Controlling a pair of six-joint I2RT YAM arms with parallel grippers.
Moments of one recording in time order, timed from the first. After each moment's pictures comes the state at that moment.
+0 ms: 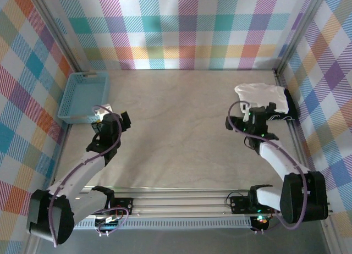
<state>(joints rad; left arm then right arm) -0.25 1.05 0.54 0.04 -0.55 -0.30 0.11 1.20 0.56 -0.02 0.02 0.17</state>
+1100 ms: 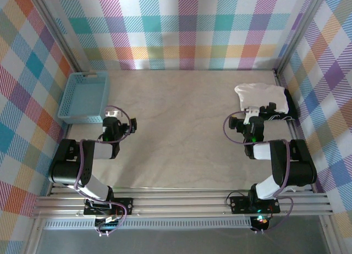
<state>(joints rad) -0.07 1.56 0.43 0.68 -0.09 -0.10 0.05 1.53 0.39 0.75 0.07 0.06</state>
